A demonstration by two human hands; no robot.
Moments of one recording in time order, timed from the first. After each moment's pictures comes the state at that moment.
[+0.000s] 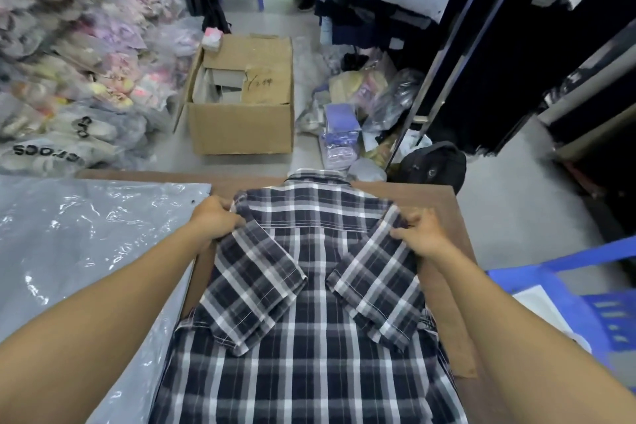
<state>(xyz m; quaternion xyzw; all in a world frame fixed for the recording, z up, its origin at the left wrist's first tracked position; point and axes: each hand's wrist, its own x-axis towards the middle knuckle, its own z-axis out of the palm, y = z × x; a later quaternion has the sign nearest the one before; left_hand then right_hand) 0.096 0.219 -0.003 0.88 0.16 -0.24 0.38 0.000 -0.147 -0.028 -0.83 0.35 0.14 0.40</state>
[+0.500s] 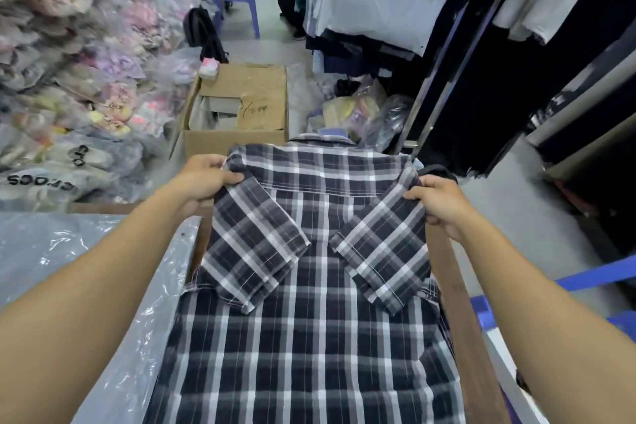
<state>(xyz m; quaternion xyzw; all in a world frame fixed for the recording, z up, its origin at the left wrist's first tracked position) 0.162 0.197 0.095 0.79 0.10 -0.21 0.57 0.054 -0.180 0.080 -0.79 0.33 0.06 0.51</state>
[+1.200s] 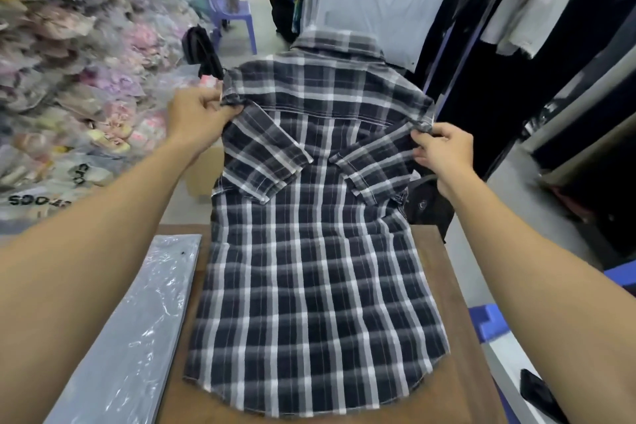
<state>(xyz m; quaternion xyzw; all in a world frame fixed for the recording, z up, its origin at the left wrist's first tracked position) 0.222 0.176 0.168 0.85 -0.03 0.08 0.52 0.110 -0.179 0.146 -0.74 0.30 -0.21 0.56</state>
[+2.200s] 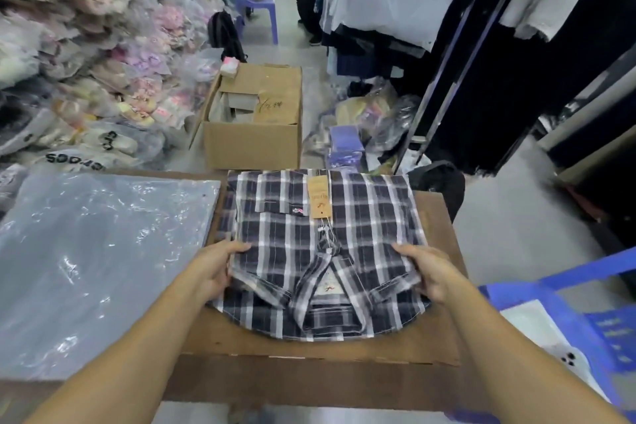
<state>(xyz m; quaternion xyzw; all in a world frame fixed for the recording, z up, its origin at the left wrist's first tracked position) -0.005 0.230 -0.006 0.60 0.31 -0.30 0.67 -0.081 -0.138 0.005 -0.60 0.42 0.16 0.66</state>
